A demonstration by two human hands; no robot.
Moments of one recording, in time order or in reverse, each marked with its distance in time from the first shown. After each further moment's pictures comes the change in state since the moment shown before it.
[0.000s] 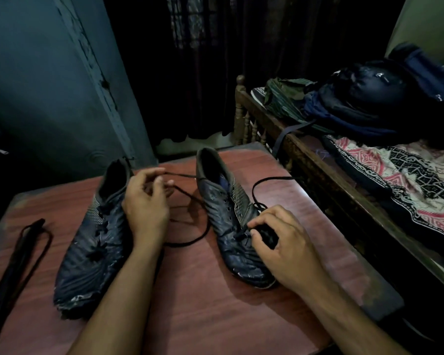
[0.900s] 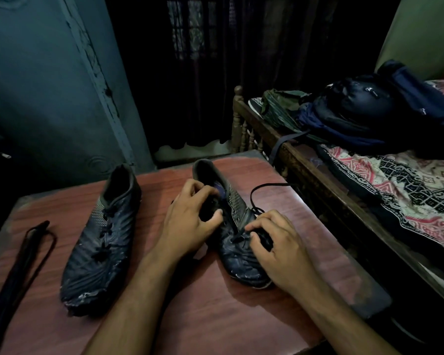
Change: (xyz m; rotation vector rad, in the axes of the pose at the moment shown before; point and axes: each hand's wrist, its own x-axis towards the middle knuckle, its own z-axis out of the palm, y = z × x) left_hand -0.037 0.036 0.008 0.453 -0.591 0.397; right_hand -0.002 -0.009 -0.002 -0.053 -0.016 0.004
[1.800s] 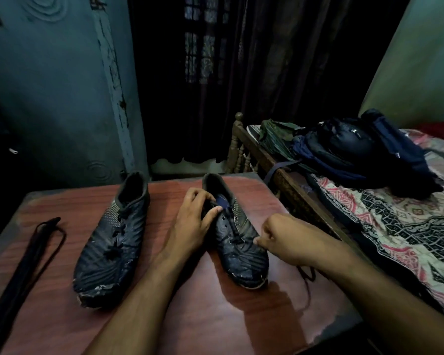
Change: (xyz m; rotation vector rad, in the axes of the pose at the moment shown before) left_hand 0.008 -0.017 0.012 -0.195 0.179 -0.044; right_hand 0.060 -0.067 -0.069 -0.550 -0.647 0.164
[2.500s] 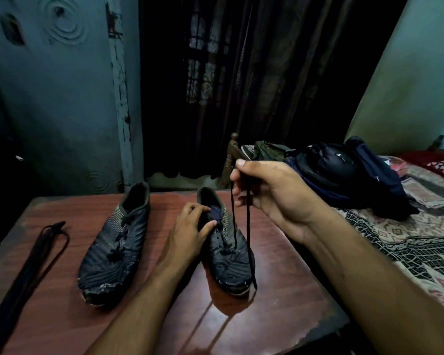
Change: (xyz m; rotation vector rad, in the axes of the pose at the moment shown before) left_hand -0.009 0.002 0.001 0.031 0.034 -0.074; right_hand -0.042 -0.075 -0.083 1.366 0.207 -0.330
